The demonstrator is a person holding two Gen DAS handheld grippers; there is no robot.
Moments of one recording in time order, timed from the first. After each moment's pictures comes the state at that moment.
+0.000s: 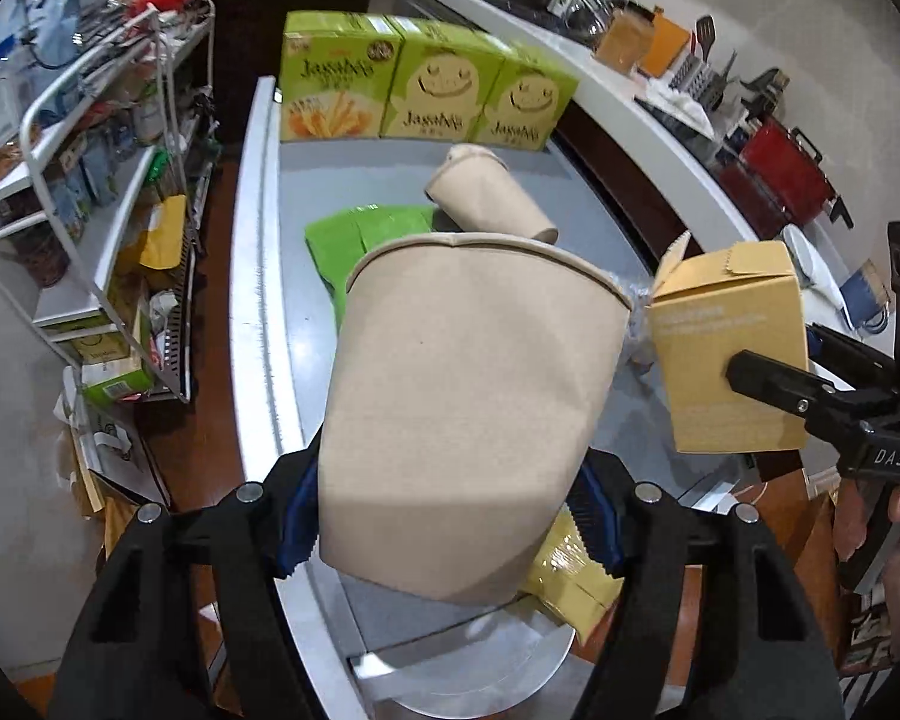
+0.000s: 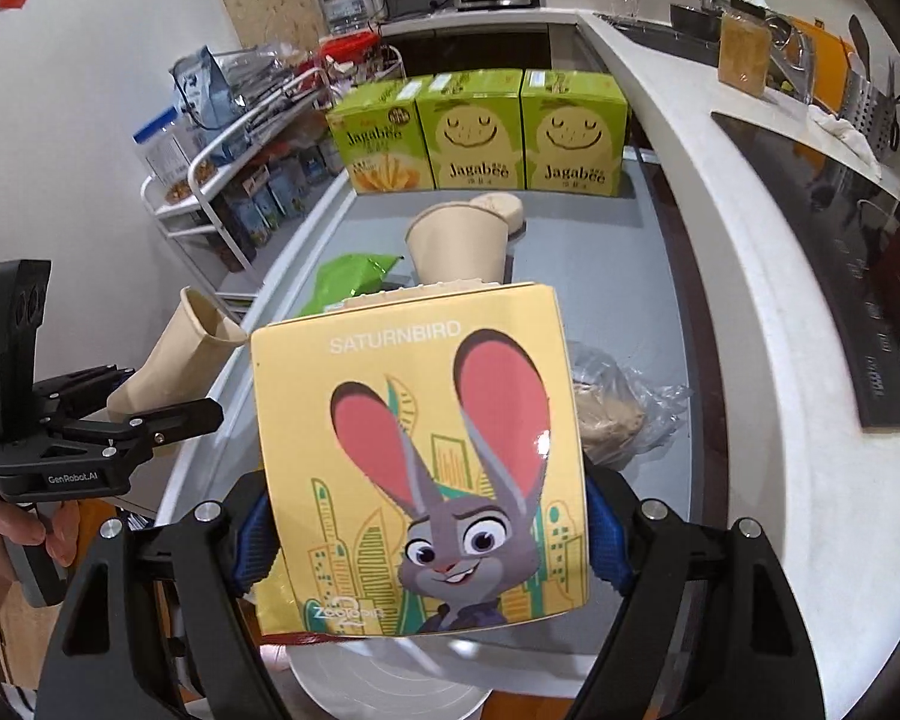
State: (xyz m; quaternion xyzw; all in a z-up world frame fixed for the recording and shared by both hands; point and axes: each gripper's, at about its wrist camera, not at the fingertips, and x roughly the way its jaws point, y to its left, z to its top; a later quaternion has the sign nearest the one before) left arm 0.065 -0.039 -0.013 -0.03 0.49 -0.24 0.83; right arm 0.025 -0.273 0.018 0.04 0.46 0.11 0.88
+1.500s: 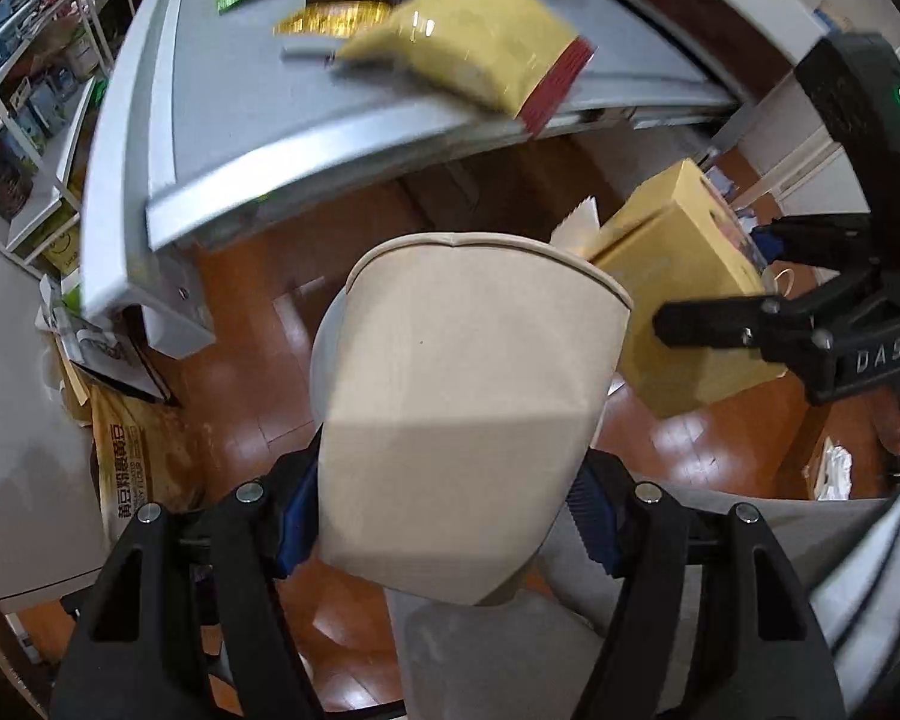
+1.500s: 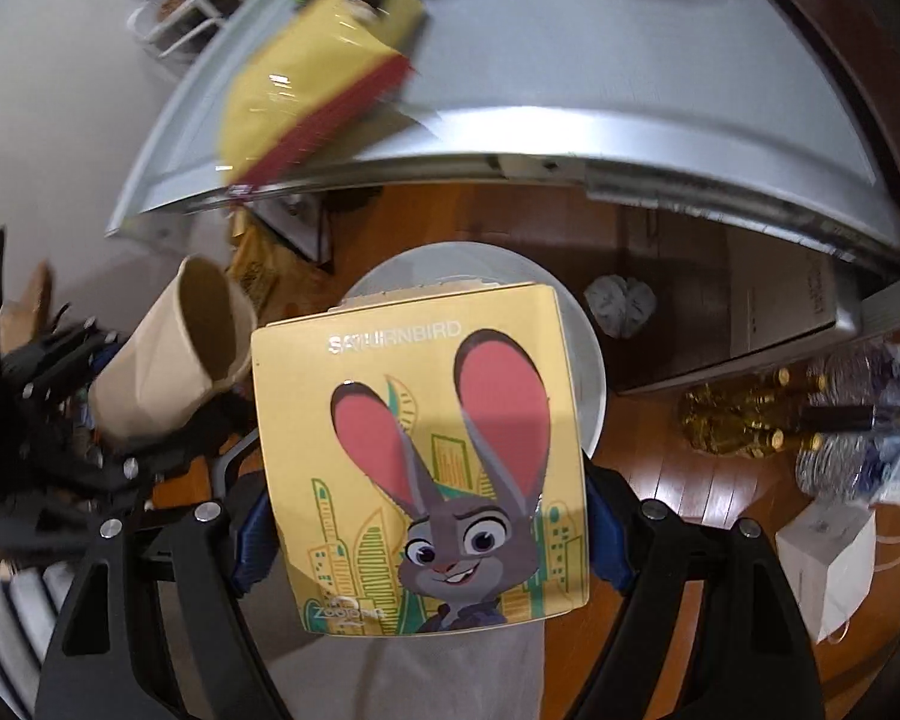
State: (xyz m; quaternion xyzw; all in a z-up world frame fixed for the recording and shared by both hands) left arm -0.102 -0.056 -0.130 0.11 0.58 -0.28 0.75; right arm -0.106 -0.238 -0.140 0.08 0.64 0.12 0.76
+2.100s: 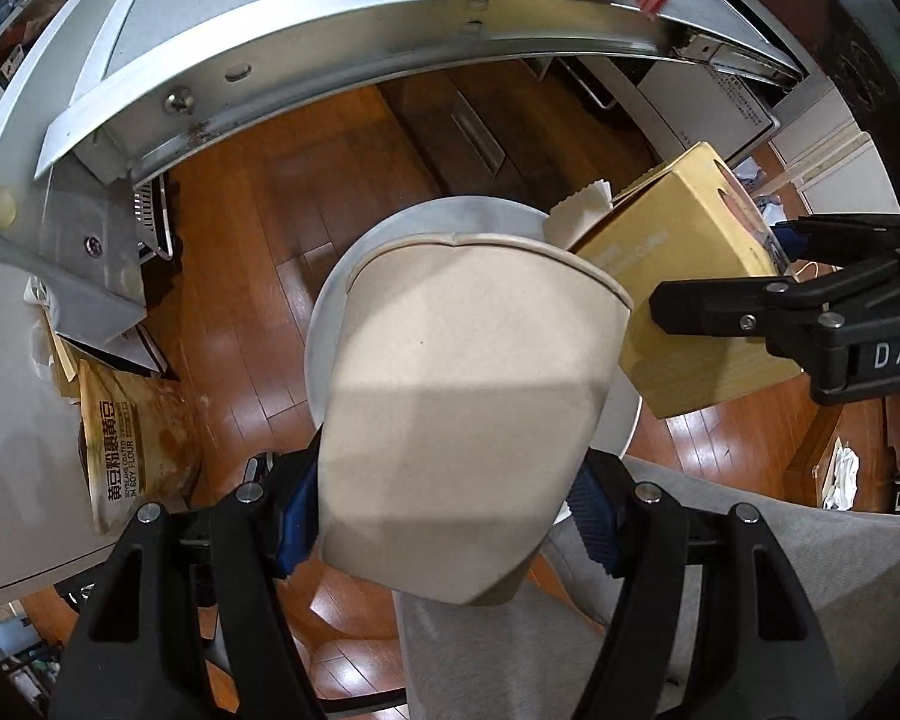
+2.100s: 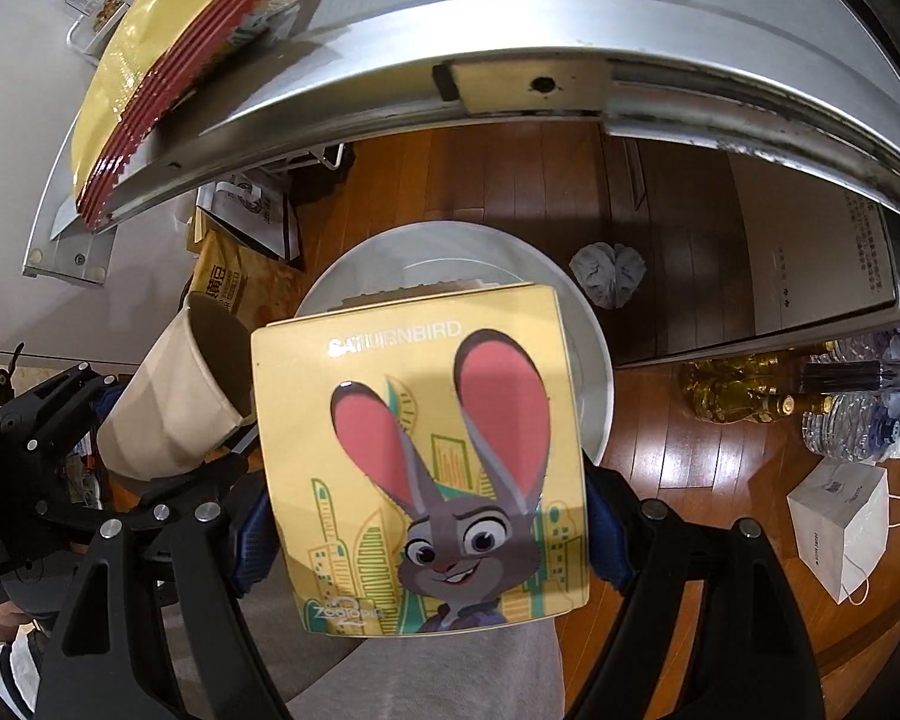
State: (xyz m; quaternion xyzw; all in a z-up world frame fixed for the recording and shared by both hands) left arm -0.092 -0.065 -0.173 0.11 0.61 -0.26 0.74; right arm -0.087 -0.234 -0.174 0.10 0.66 0.09 0.74
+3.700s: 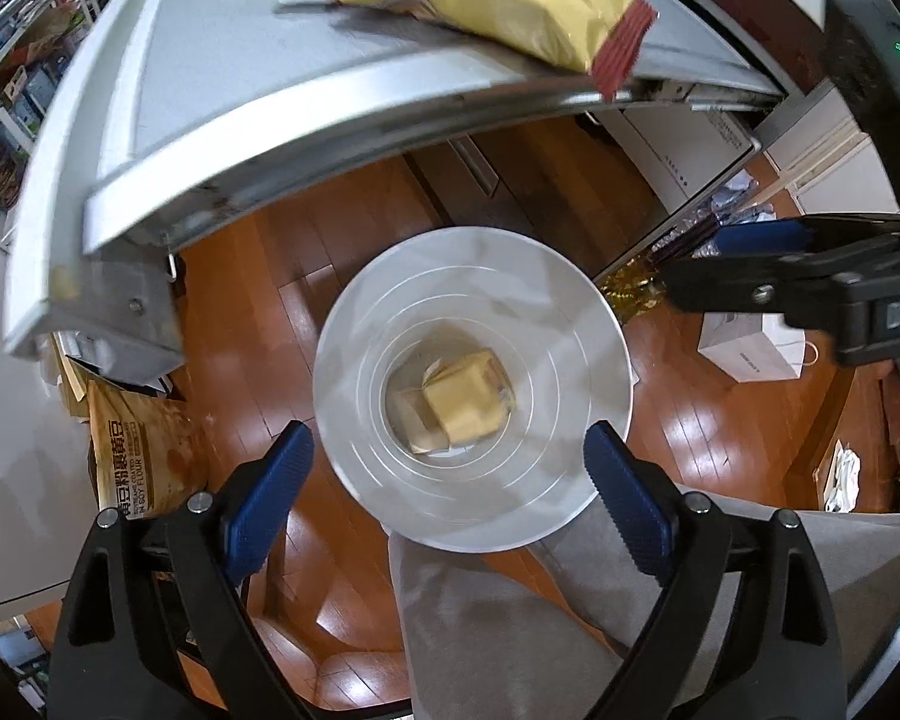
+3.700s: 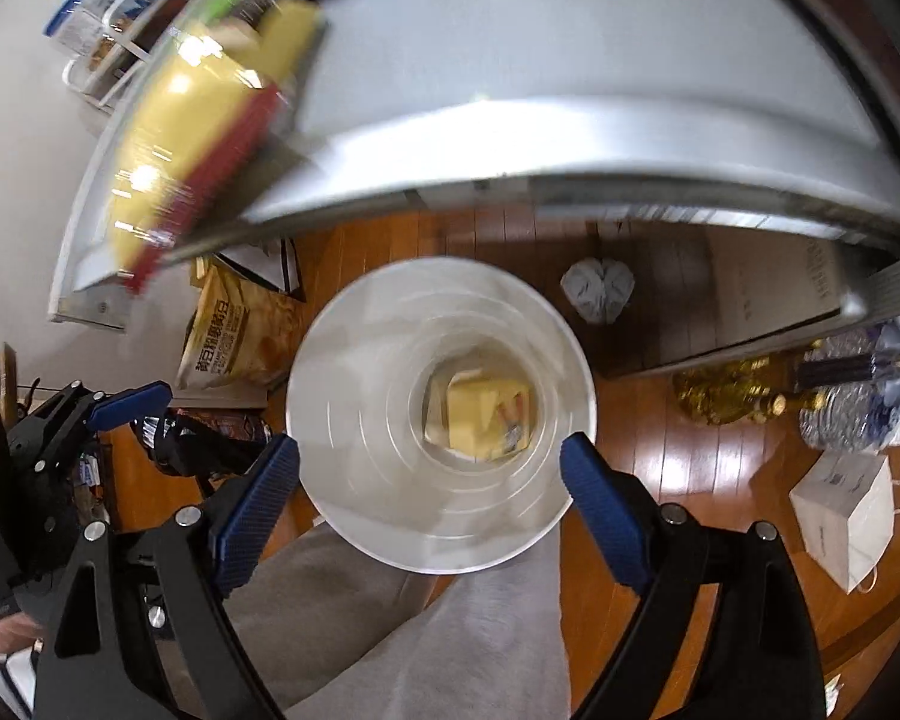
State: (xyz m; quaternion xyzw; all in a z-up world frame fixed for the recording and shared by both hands) left arm -0.088 -0.062 -0.152 0.11 0.59 -0.27 0.75; right arm -0.089 -0.251 -0.144 0.11 0.63 0.07 0.76
